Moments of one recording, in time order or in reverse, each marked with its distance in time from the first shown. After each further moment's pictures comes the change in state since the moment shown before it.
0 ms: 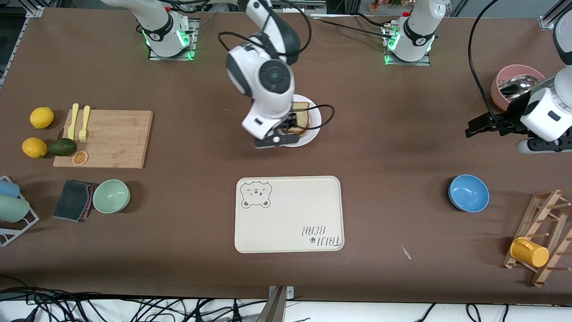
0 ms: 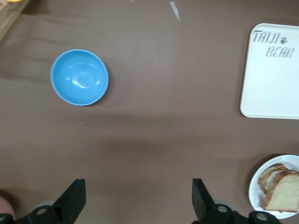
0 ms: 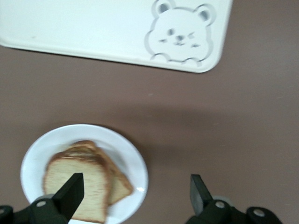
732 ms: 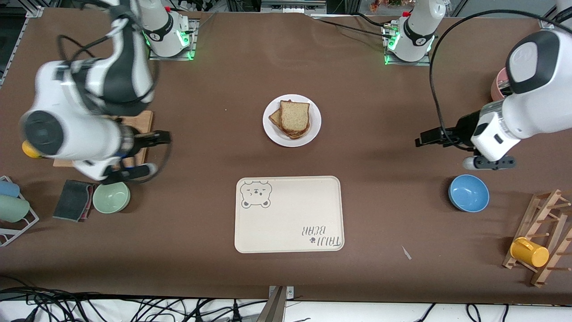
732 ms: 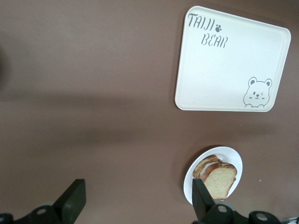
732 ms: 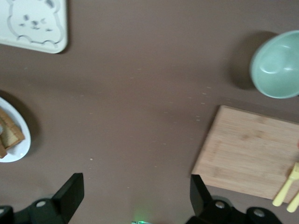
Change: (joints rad) left arm -0.009 0.094 -0.088 -0.064 -0.261 0.113 -0.027; right arm -0.213 -0.051 -0.480 -0.004 0.223 -0.354 -0.694
